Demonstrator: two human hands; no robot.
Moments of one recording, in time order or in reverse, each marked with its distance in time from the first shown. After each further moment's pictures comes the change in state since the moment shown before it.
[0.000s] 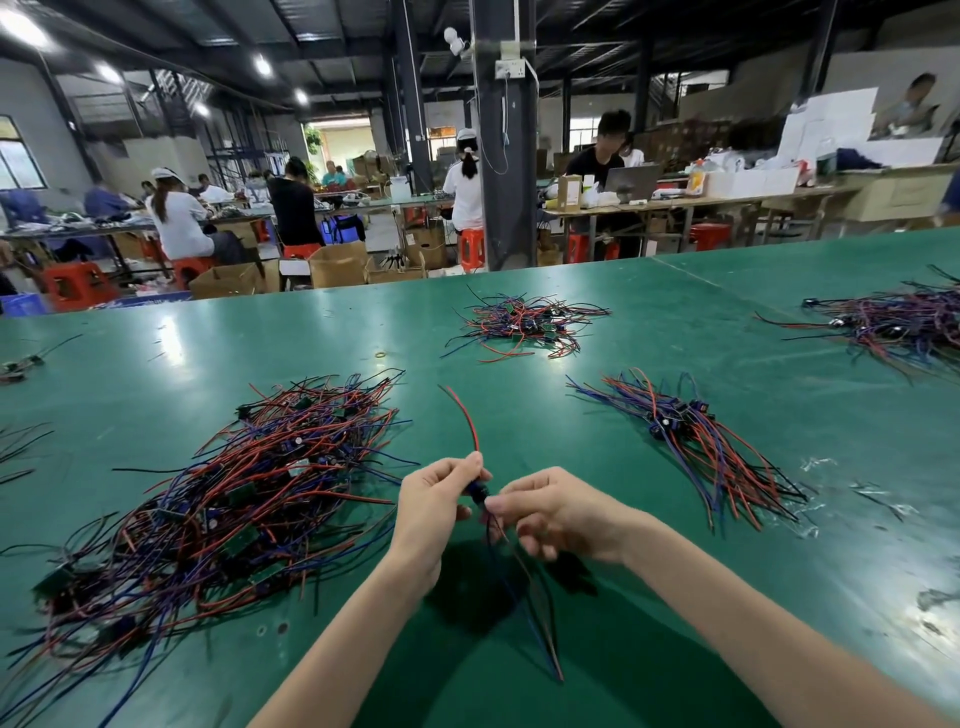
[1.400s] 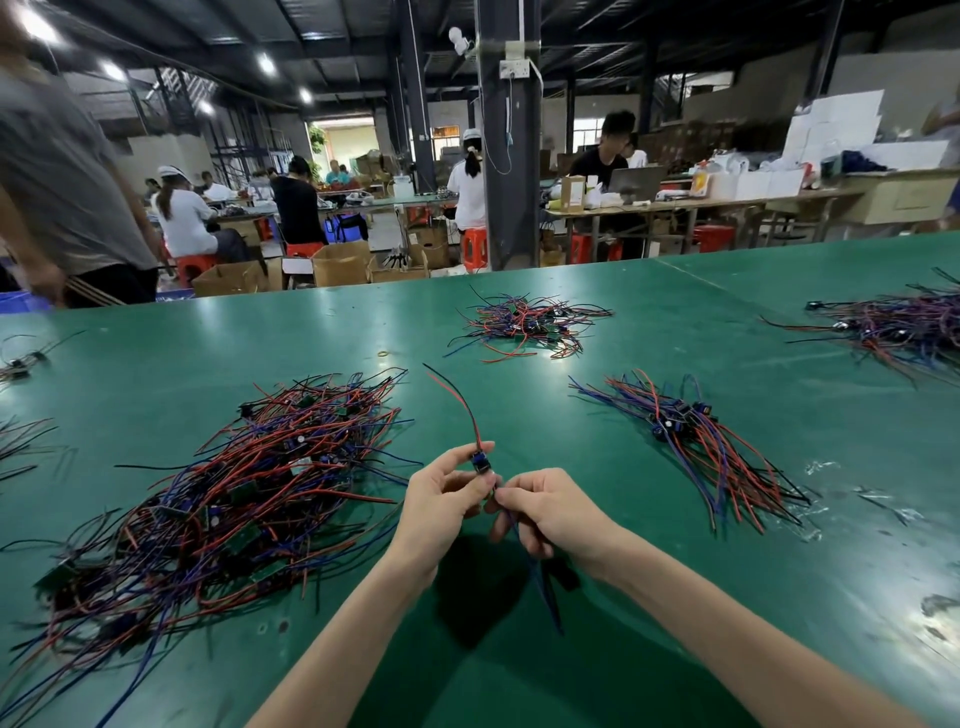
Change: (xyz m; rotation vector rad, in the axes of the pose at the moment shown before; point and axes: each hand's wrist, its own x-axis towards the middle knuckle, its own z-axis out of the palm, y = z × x) left_hand 0.004 -0.008 -0.003 -0.053 -0.191 0.060; right_hand 0.003 0.004 0.020 -0.121 0.264 -0.149
